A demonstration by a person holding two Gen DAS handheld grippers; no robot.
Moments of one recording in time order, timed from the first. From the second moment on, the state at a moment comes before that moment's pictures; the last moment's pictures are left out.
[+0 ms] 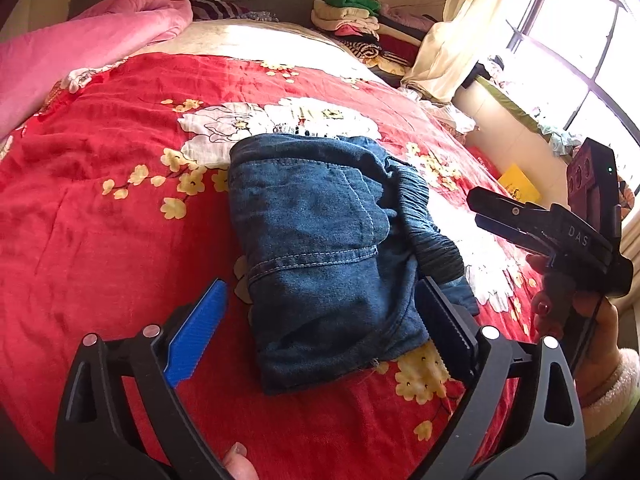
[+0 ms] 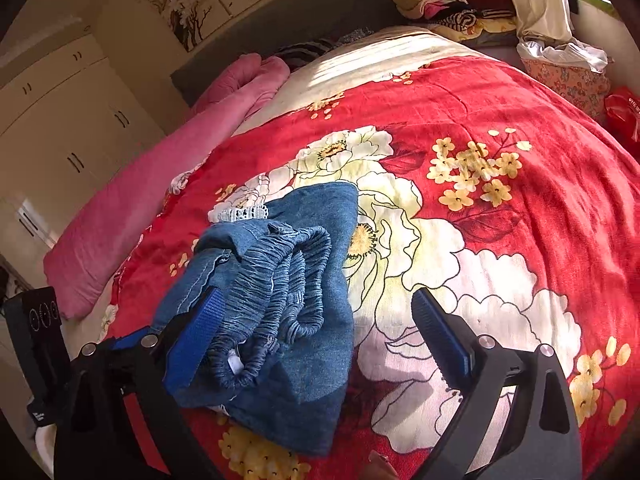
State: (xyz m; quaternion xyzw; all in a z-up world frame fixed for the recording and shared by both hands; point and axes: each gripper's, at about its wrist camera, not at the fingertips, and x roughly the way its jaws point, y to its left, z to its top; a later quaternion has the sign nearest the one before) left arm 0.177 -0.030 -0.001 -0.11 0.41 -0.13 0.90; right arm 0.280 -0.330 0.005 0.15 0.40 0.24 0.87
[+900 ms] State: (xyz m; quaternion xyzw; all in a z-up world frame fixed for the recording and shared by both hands) left arm 0.129 -0.023 0.044 -0.09 0.37 -0.10 0.92; right arm 0.201 -0.340 0.070 0.11 0.31 0.24 0.91
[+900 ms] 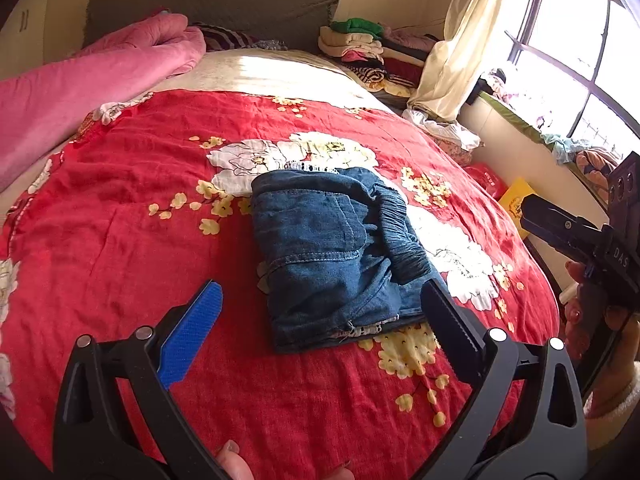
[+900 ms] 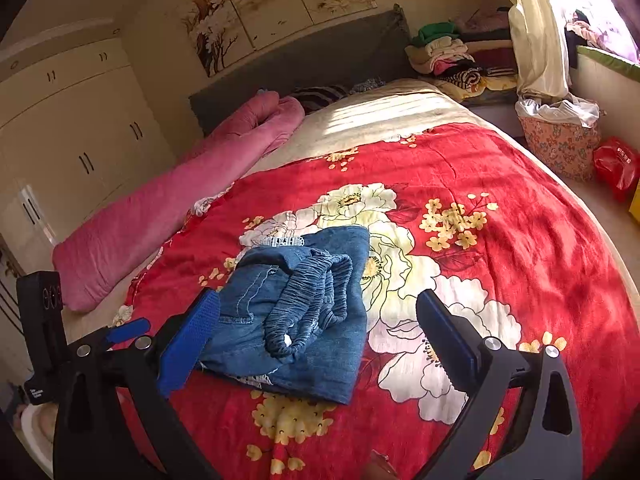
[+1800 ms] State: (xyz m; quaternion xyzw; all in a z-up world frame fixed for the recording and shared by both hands) left arm 0.046 -0.011 0.024 -0.09 0.38 -0.06 0.92; right arm 0.113 -0.327 0.044 0.06 0.33 0.22 0.92
